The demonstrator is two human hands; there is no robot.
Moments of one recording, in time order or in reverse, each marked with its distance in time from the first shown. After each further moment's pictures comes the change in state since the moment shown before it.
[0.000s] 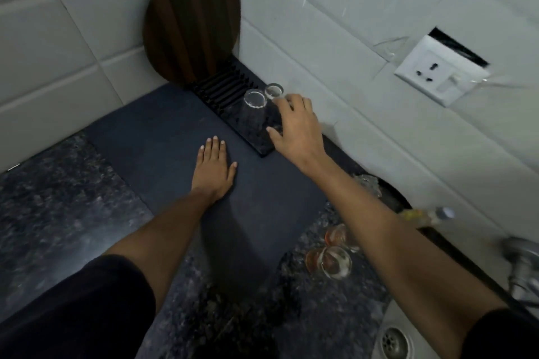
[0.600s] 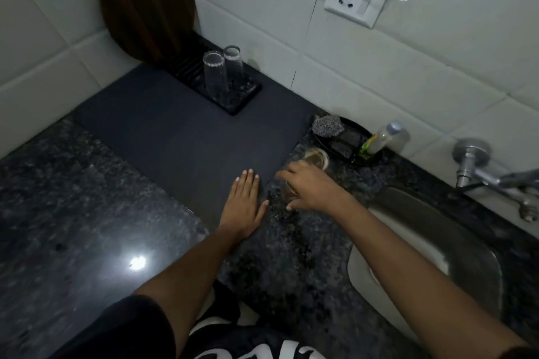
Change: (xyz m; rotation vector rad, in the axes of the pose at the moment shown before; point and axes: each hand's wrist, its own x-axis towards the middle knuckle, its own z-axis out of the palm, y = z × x) left_hand -0.209 0.122 0.069 0.047 -0.058 0.340; right_hand -0.256 0.057 -0.025 -0.144 -0.639 -0.189
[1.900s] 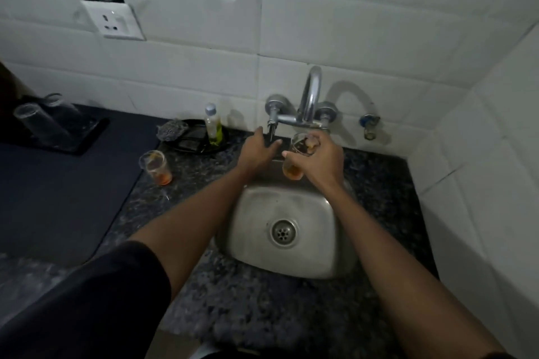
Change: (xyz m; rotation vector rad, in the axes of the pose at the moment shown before) left_hand 0.096 0.427 -0.068 -0.631 0.011 0.139; right_hand -0.354 0.153 0.059 0.824 1.075 1.041
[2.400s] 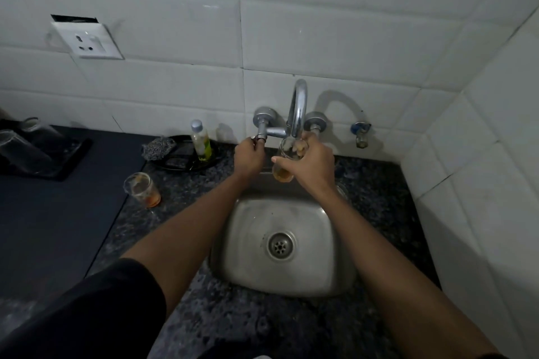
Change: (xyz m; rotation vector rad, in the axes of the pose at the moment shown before) left_hand 0.045 -0.002 0.022 -0.076 0.152 -0.105; right_hand 0.032 -0.002 0.009 -0.035 0.015 -0.018
